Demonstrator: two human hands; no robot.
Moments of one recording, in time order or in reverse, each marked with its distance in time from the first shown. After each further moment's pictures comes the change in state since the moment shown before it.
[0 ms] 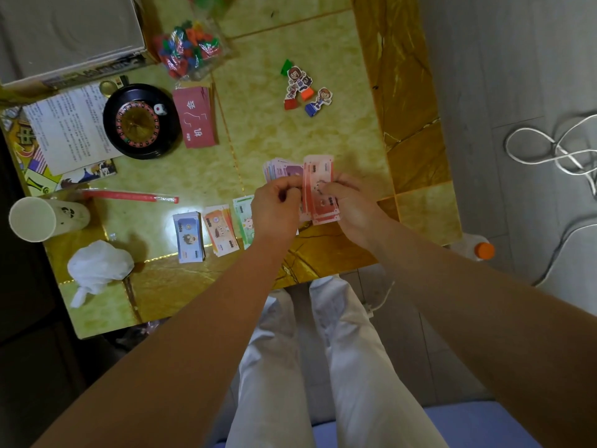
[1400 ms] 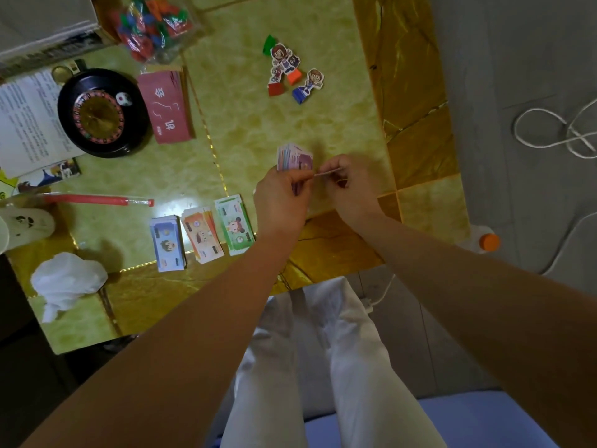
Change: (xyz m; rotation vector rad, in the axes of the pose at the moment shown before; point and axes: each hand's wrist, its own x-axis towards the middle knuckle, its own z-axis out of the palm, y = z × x) left_hand 0.032 -0.023 0.032 0.420 -0.011 0.169; right_hand 0.049 0.020 -0.031 -0.603 0.142 -0.392
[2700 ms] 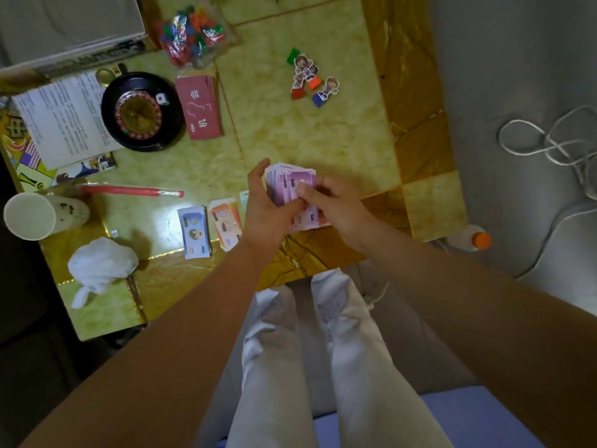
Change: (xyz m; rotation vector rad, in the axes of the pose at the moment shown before) left_hand -0.038 -0.021 -0.067 -0.745 -0.168 -0.311; right_hand -0.054 -0.052 0.037 0.334 -0.197 0.298
